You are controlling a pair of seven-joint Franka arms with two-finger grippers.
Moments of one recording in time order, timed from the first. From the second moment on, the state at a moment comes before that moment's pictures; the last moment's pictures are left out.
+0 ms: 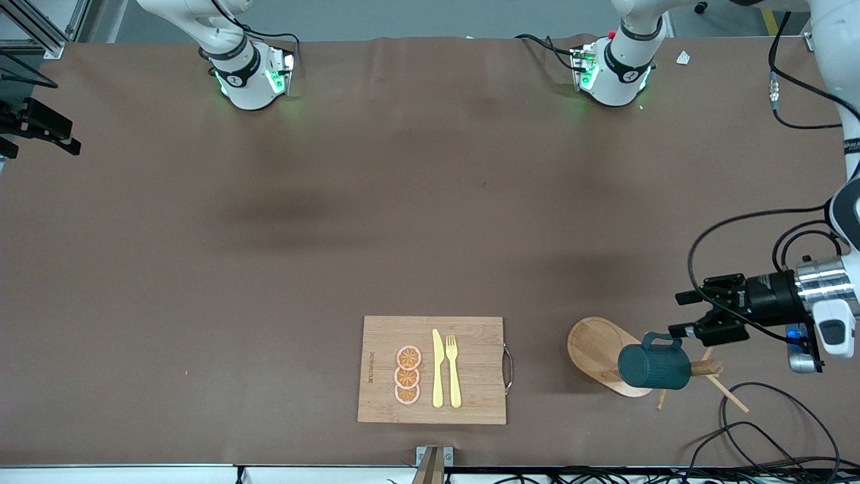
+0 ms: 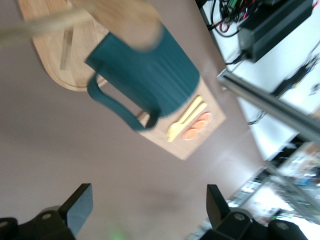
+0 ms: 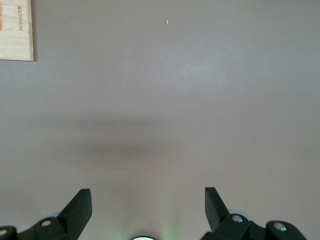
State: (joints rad) left arm 0.25 0.57 -0.32 -1.25 -0.53 1.80 -0.57; right arm -0.01 -0.08 -0.07 -1.57 0.00 1.46 -0.13
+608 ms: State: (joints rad) left arm 0.24 0.37 -0.53 -1.26 0.05 1.66 -0.50; right arm -0.01 -0.08 -0.07 -1.57 0.00 1.45 -0.13
